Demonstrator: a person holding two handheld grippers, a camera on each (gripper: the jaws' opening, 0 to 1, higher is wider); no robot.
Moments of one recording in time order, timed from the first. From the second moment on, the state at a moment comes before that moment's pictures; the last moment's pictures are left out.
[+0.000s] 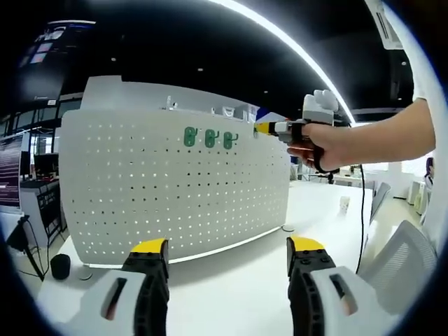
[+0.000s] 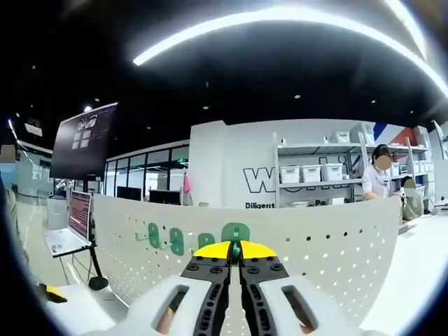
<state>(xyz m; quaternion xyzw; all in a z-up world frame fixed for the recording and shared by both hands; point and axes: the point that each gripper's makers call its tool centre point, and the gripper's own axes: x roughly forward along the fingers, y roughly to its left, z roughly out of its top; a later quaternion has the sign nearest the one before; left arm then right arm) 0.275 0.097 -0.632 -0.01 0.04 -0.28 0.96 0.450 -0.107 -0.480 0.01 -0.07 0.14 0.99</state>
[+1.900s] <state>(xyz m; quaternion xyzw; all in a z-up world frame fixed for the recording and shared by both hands) 0.276 0.108 -0.643 -0.02 0.06 -0.26 0.96 0.496 -0.106 -0.503 -0.01 -0.05 0.07 1.00</state>
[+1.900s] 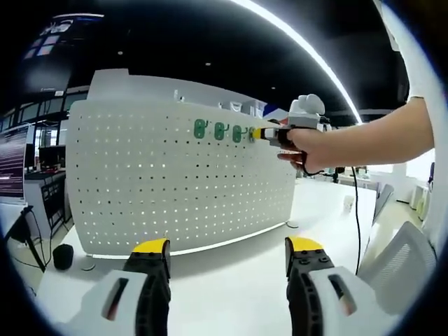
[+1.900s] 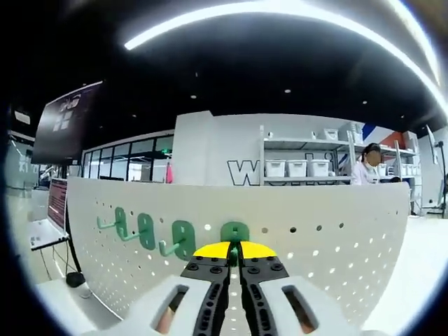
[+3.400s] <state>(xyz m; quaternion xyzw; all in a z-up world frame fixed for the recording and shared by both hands) 0.271 0.098 -0.637 -0.01 0.05 -0.28 0.96 0.449 -0.102 -0.503 0.07 -0.04 0.19 0.98</state>
